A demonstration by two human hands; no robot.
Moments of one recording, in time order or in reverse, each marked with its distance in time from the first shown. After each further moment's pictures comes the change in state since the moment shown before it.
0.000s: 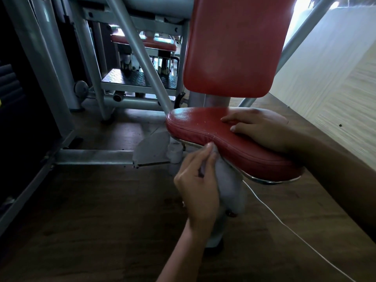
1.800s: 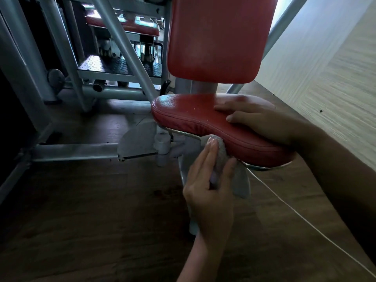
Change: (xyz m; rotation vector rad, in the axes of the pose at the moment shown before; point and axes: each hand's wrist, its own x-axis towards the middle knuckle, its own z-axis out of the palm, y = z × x) left_hand -0.044 0.018 0.014 -0.074 0.005 0.019; right_hand -0.030 -0.006 -0.007 0.134 -0.038 0.070
